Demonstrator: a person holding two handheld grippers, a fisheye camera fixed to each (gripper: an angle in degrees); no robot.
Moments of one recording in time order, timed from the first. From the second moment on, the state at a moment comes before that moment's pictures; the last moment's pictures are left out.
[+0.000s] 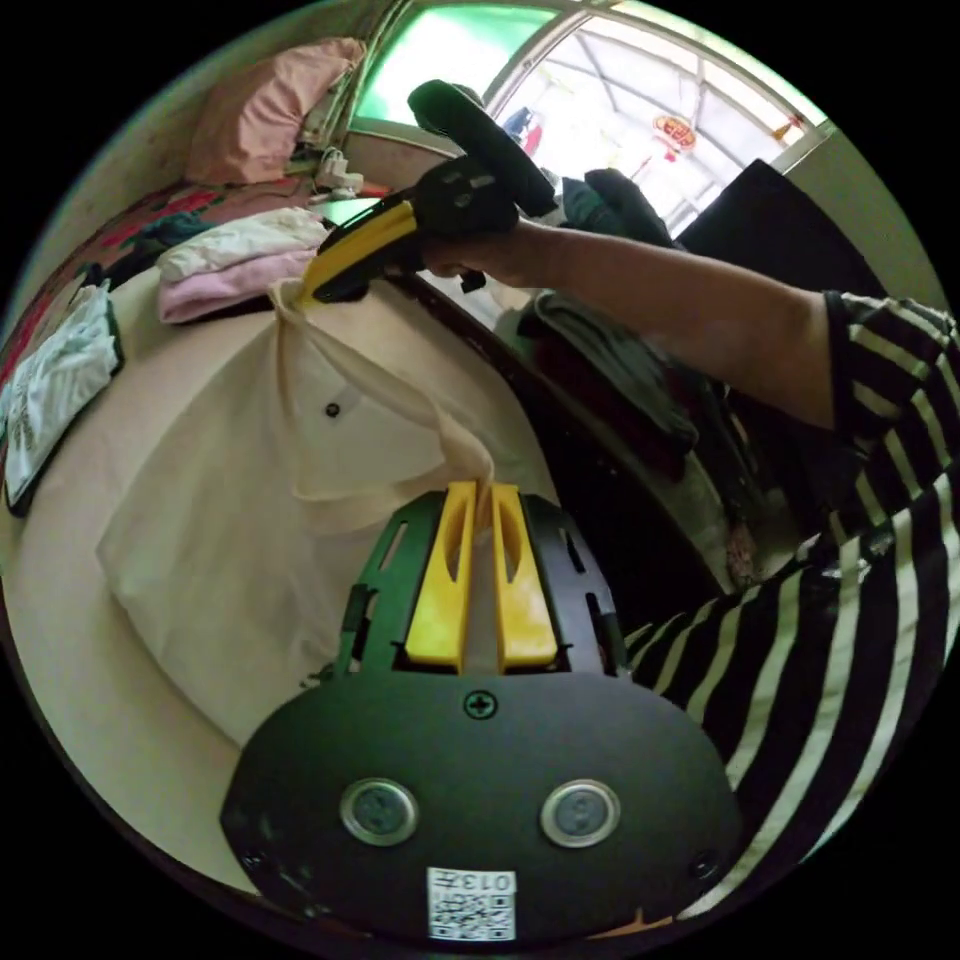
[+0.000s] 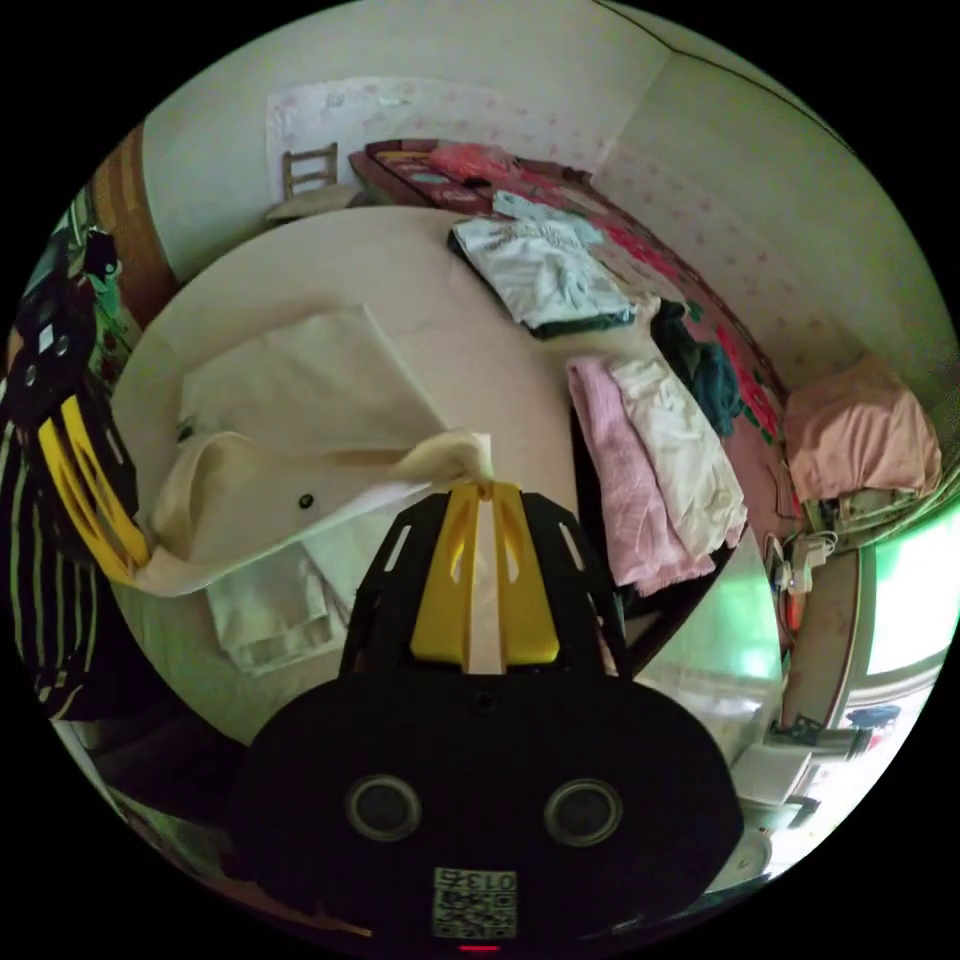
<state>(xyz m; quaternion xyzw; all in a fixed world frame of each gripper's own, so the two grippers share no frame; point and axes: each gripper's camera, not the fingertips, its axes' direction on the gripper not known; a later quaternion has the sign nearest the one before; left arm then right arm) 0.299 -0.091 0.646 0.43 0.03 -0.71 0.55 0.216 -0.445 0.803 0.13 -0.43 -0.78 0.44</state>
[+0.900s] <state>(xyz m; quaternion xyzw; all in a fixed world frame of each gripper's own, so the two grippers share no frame) 0.206 -0.057 0.691 0.26 0.02 -0.85 0.46 0.268 -0.373 1.014 0.01 -0.38 -0.72 0.58</state>
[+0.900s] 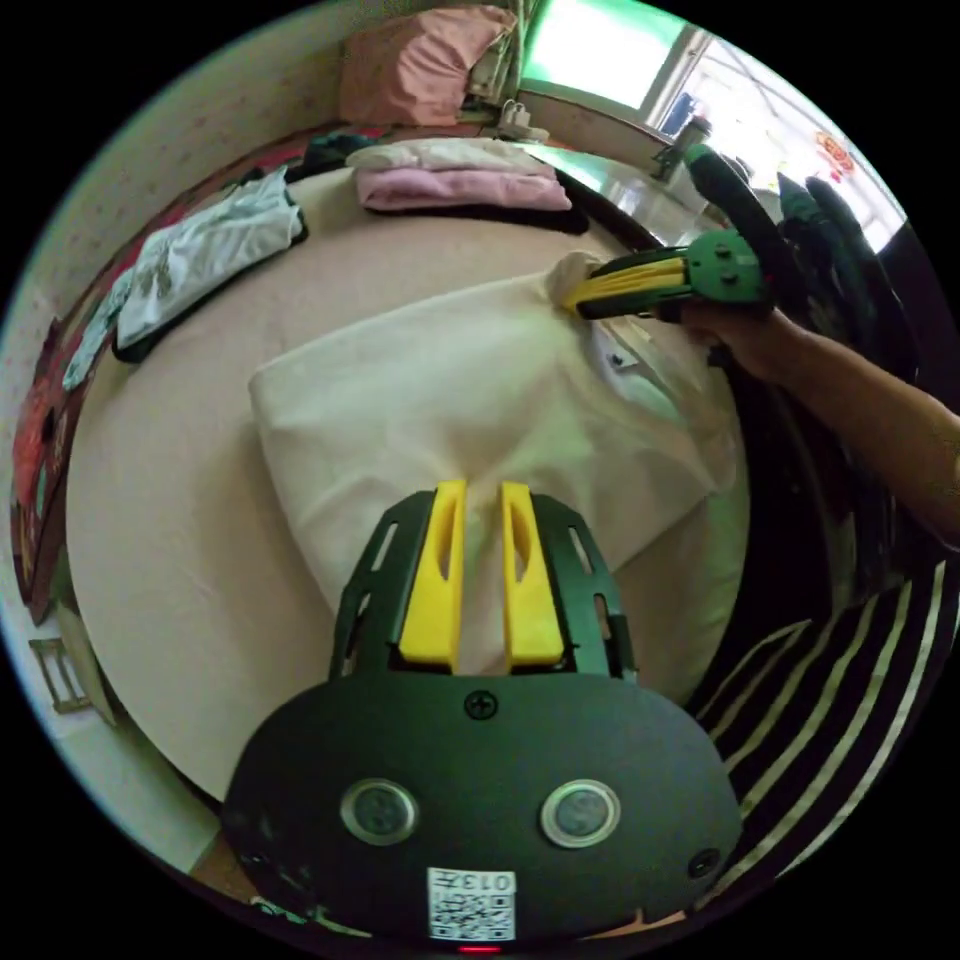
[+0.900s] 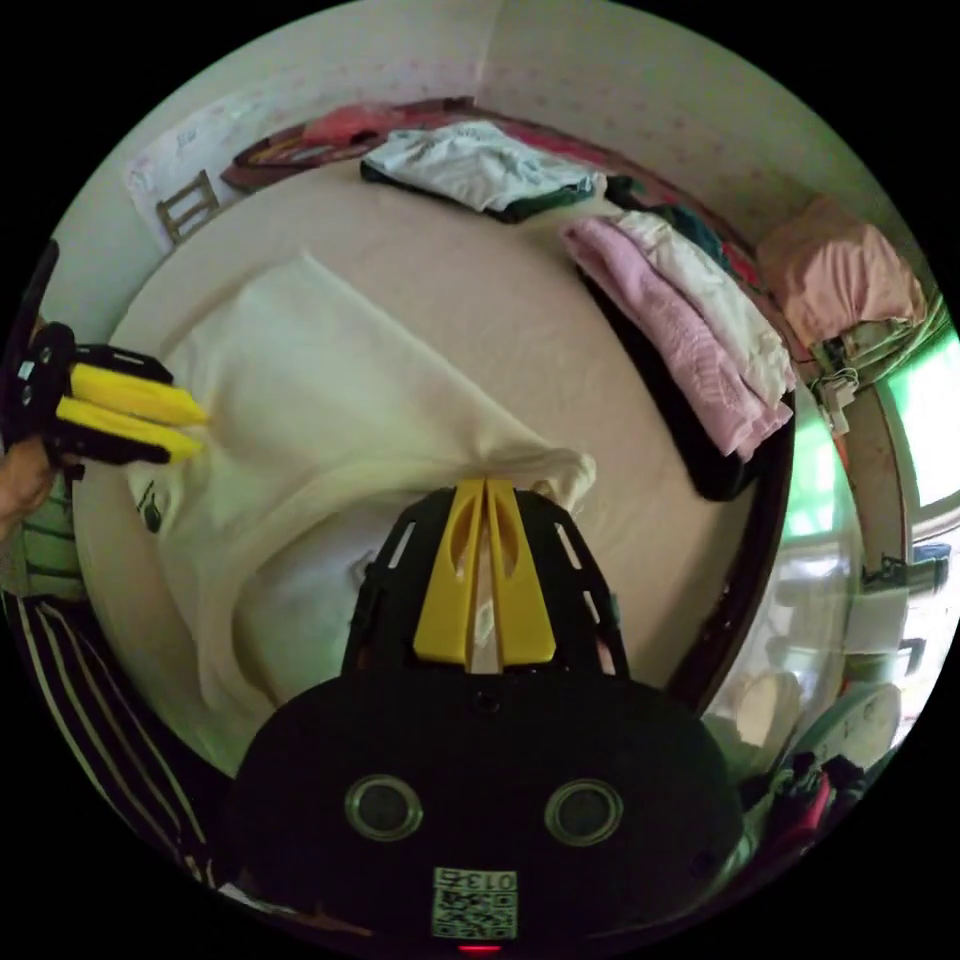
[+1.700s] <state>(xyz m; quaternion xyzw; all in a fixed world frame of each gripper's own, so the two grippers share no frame) 0.228 0.010 0.675 0.28 0.01 -0.88 0.37 0.392 -0.368 1.117 -0.05 -0.47 -0.55 0.69</state>
